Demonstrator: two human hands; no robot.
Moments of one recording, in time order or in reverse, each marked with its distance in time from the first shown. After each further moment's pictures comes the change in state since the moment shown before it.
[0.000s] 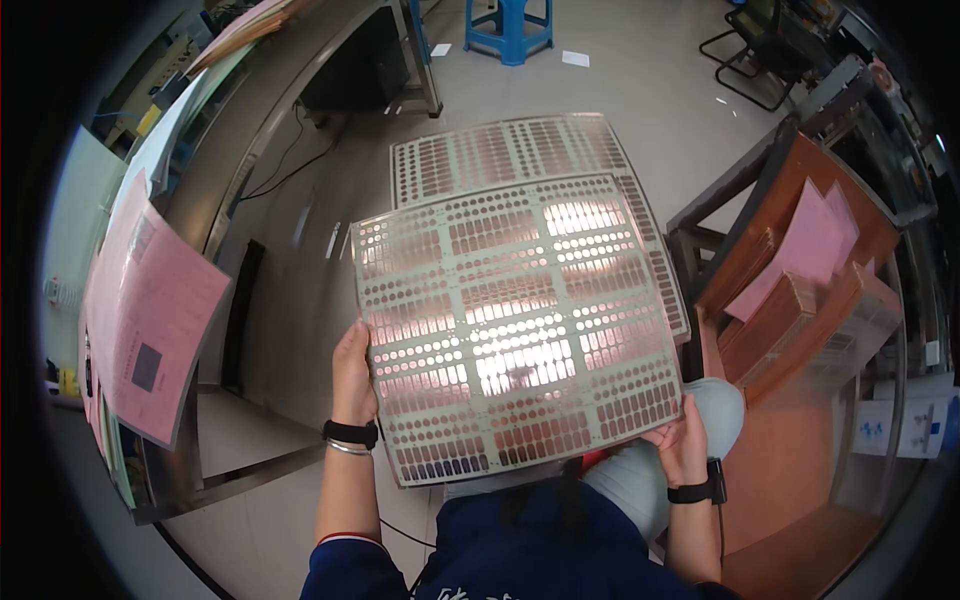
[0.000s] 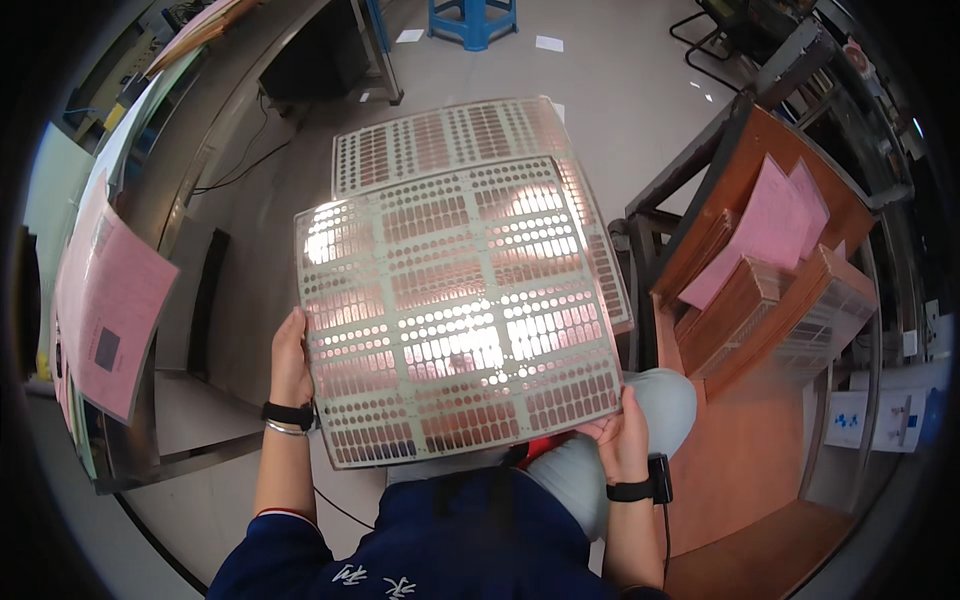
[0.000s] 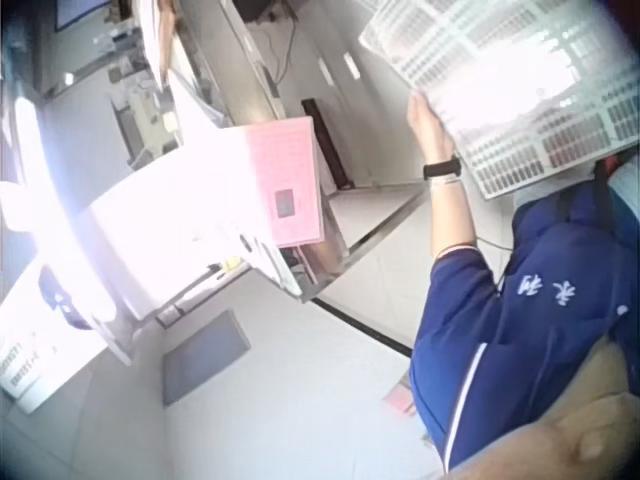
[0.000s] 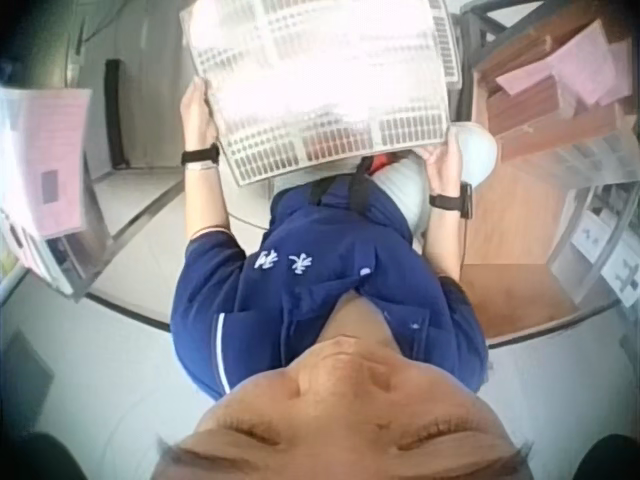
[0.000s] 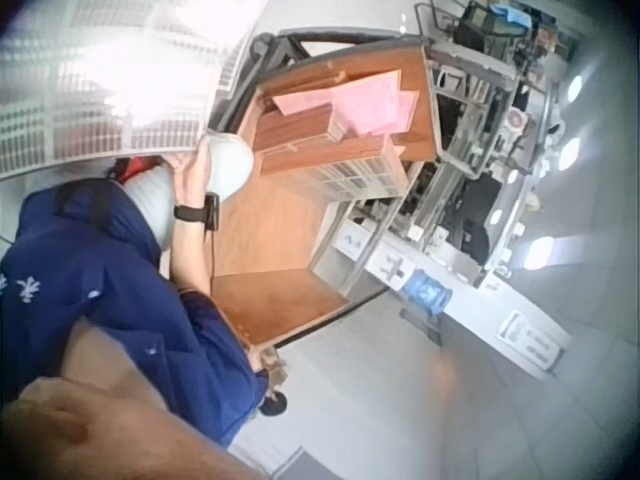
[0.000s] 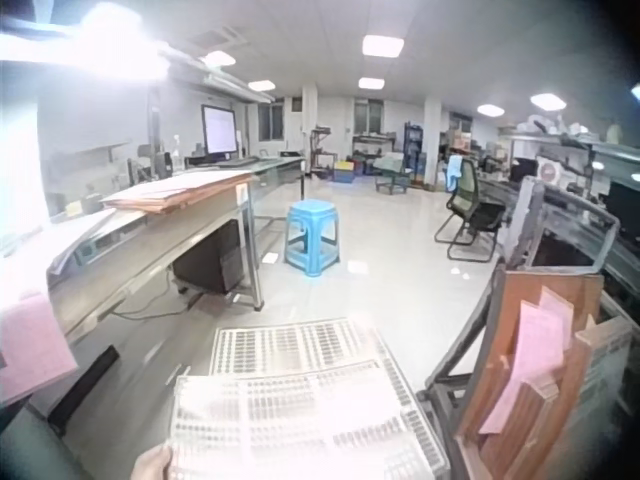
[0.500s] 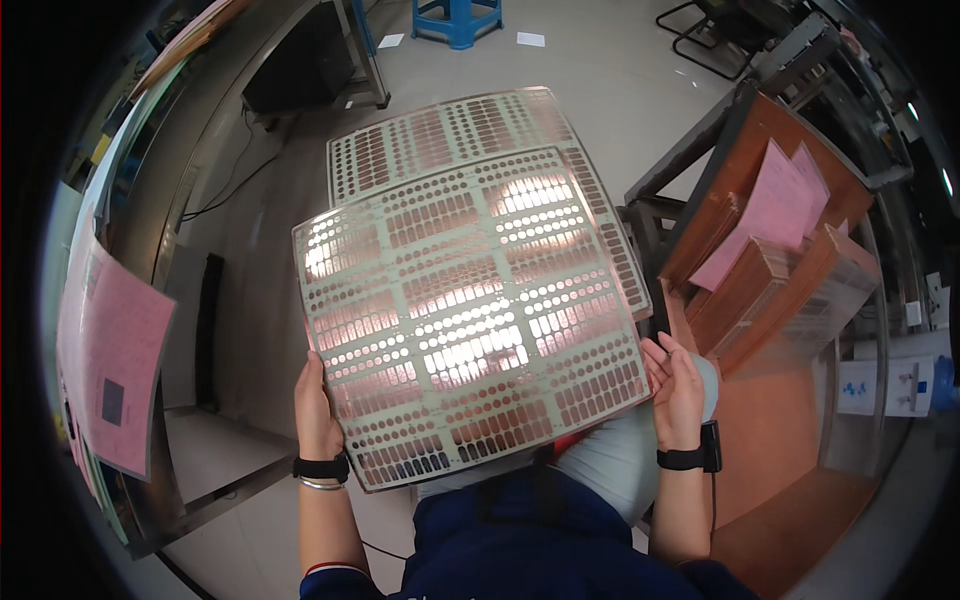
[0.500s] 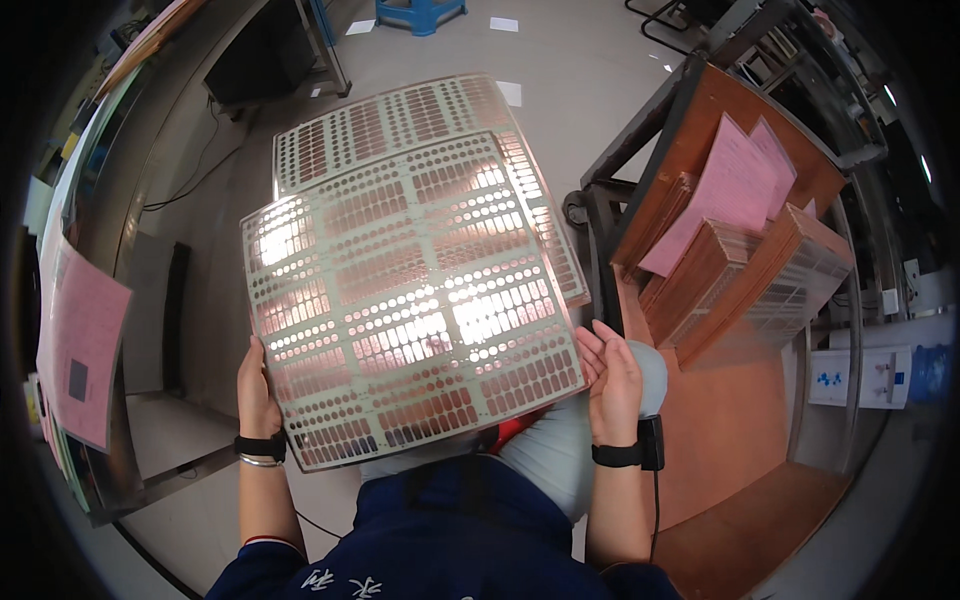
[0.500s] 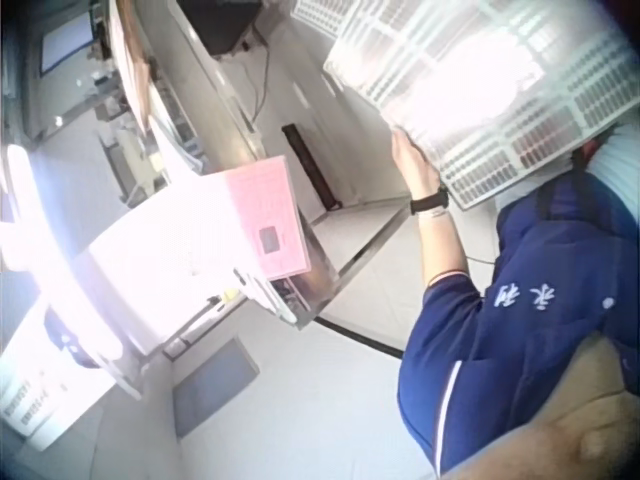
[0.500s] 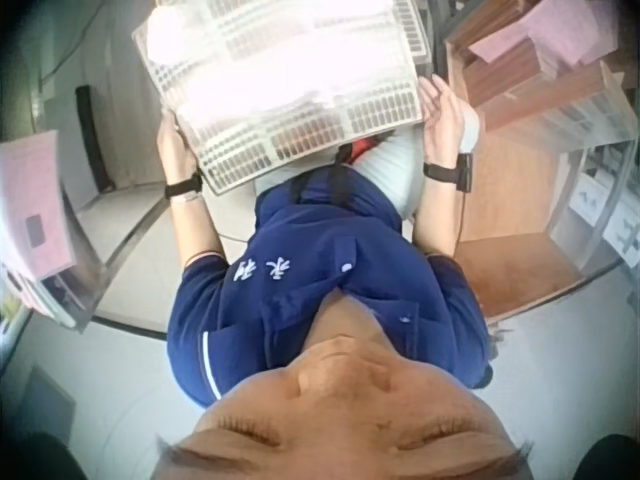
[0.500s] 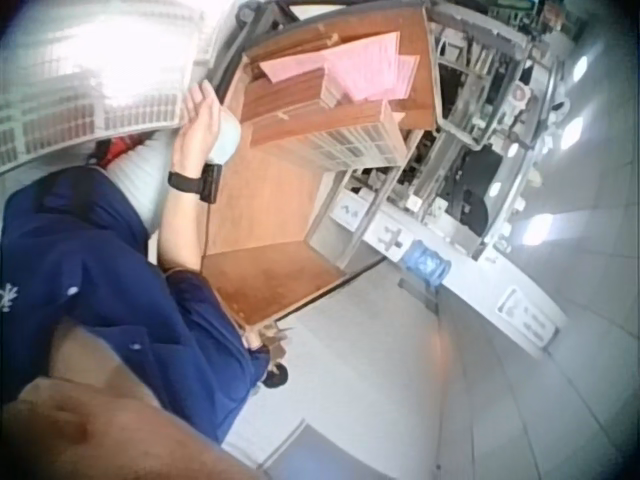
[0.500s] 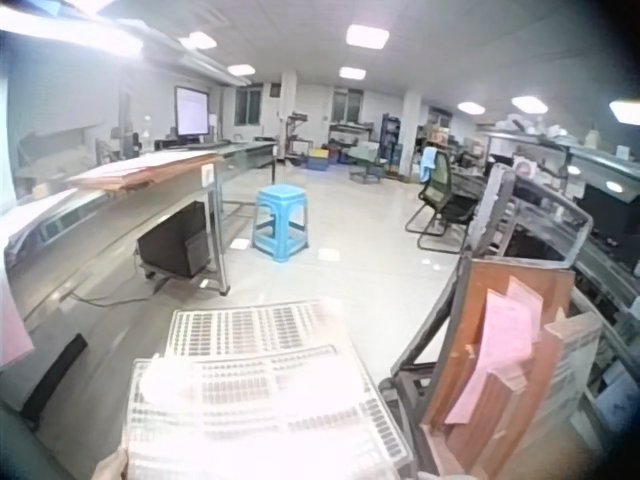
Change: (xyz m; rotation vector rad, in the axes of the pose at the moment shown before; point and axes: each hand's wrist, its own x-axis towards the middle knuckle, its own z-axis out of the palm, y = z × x) left_hand -0.028 -0.010 0.002 -0.014 0.116 -0.123; right_hand 0.019 -0.029 0.009 -0.193 0.169 -0.230
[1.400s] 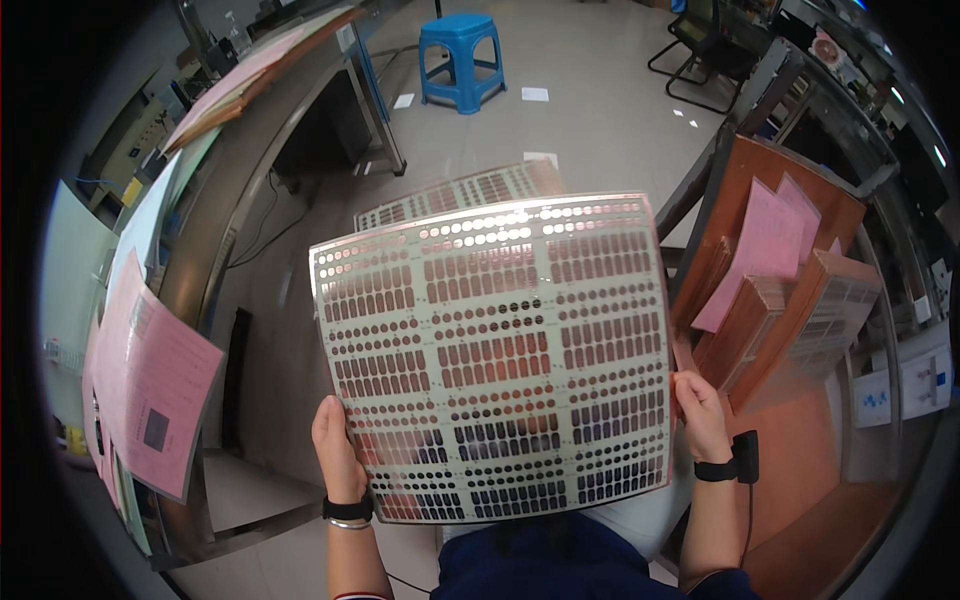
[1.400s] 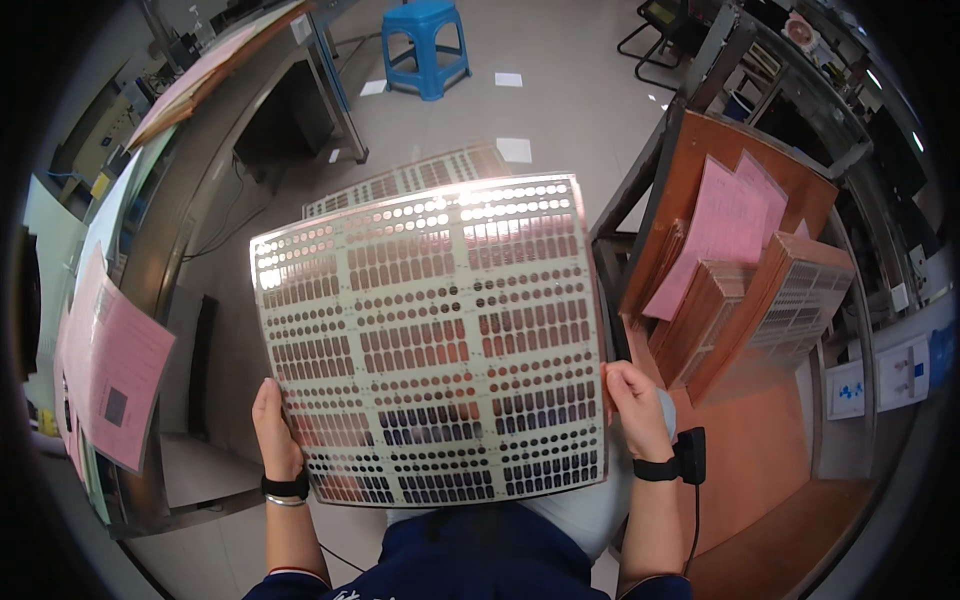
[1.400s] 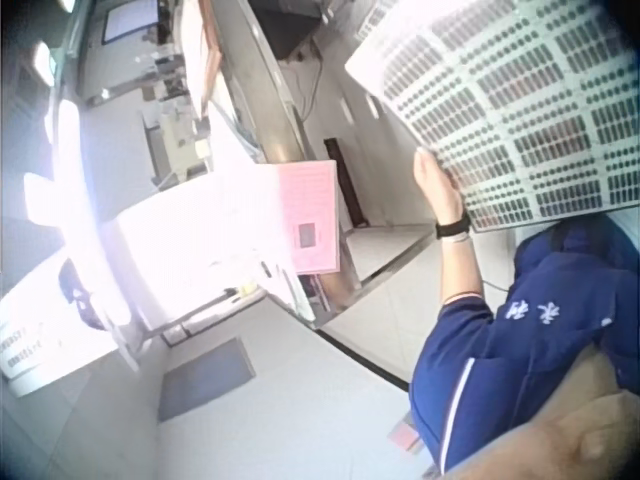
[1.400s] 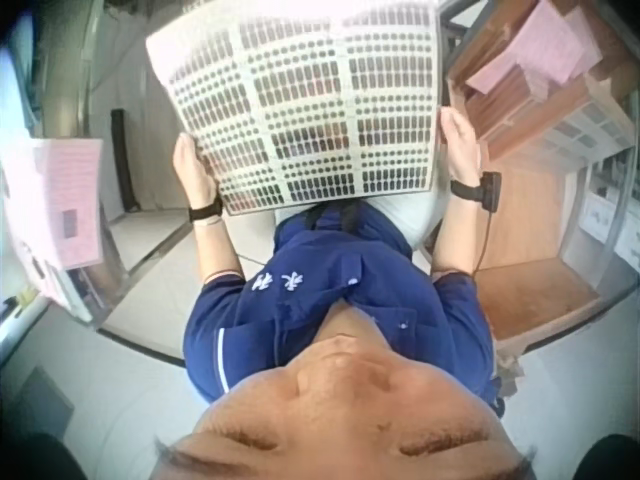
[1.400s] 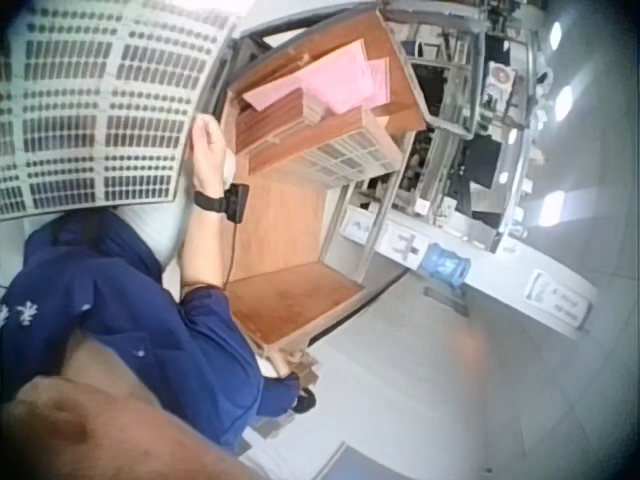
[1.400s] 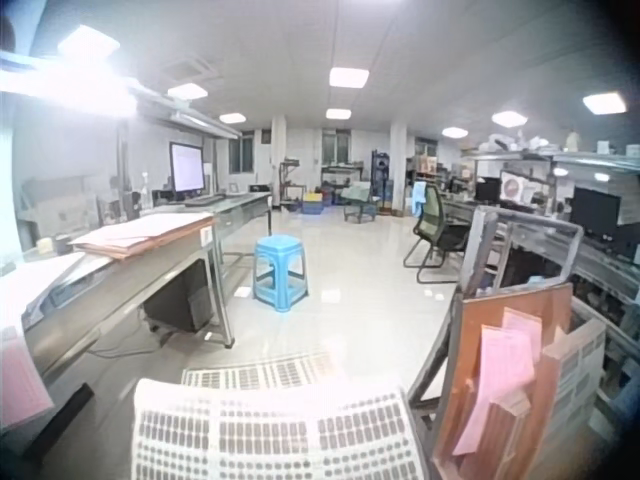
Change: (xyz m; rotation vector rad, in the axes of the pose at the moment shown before) left_hand -0.018 0.028 0.019 0.070 -0.043 0.360; right_hand 0.018 -0.039 -0.011 -0.412 -0.316 -0.141
